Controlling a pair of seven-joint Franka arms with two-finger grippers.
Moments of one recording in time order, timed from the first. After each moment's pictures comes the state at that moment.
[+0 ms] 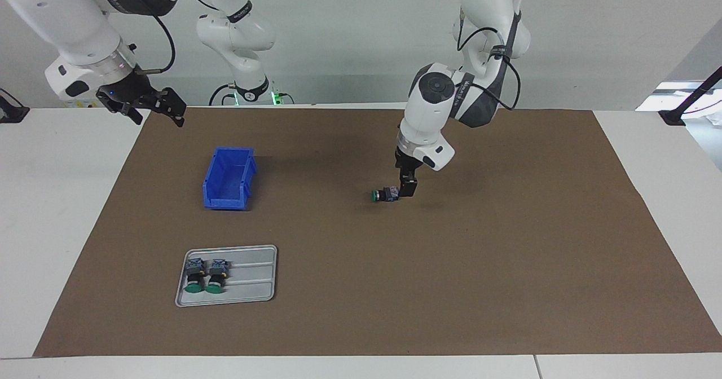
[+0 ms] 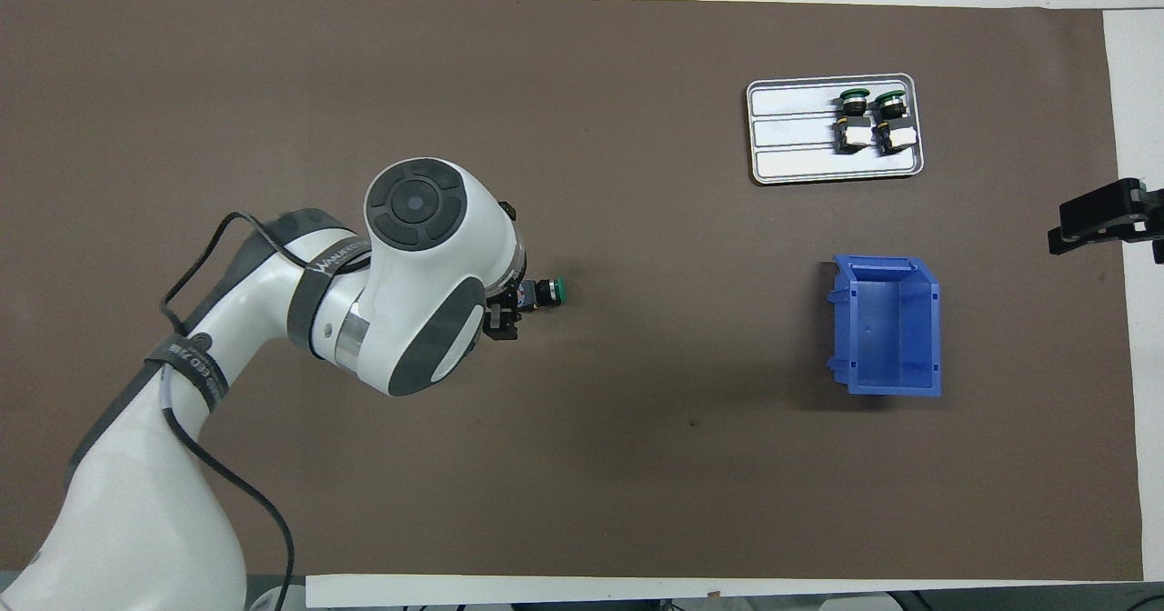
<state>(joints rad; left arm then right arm) -0.67 0.26 -0.03 -1.89 -0.11 2.16 -2.15 -0.14 -0.02 0.03 -1.60 0.01 1.43 0.01</state>
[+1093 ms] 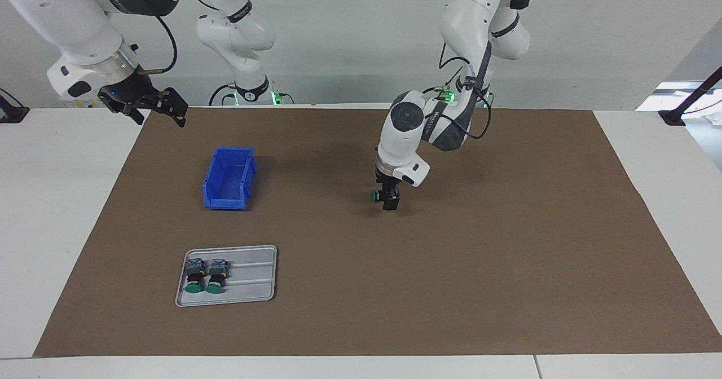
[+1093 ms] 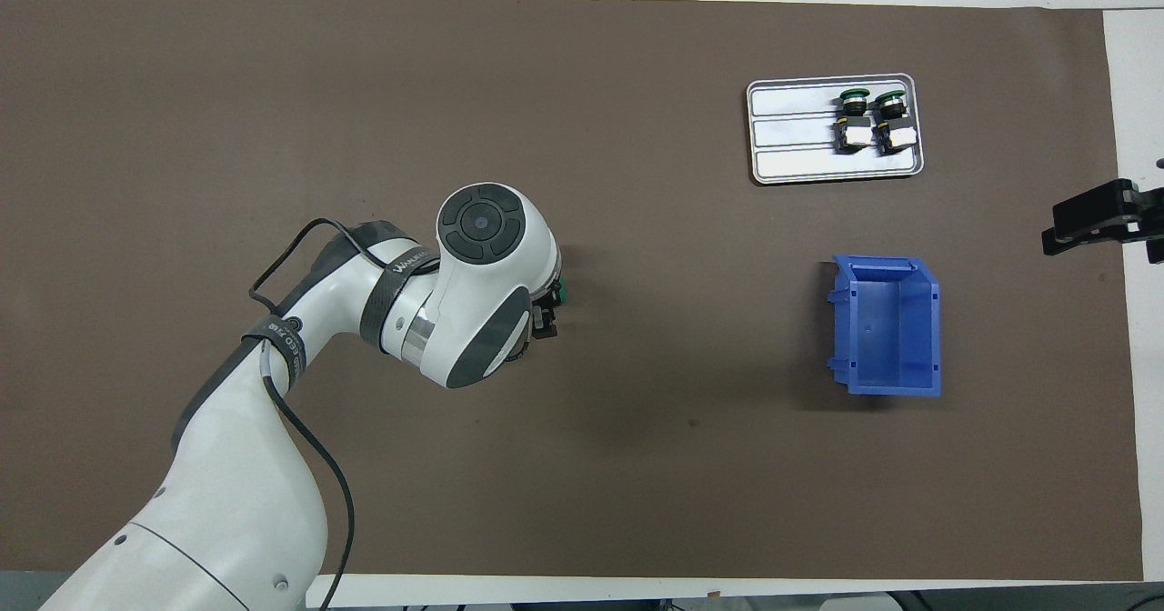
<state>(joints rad) -0.71 0.38 -0.03 -1.88 -0.11 2.27 -2.29 -0.12 -0.02 0.03 -1.61 0.01 1.43 0.01</state>
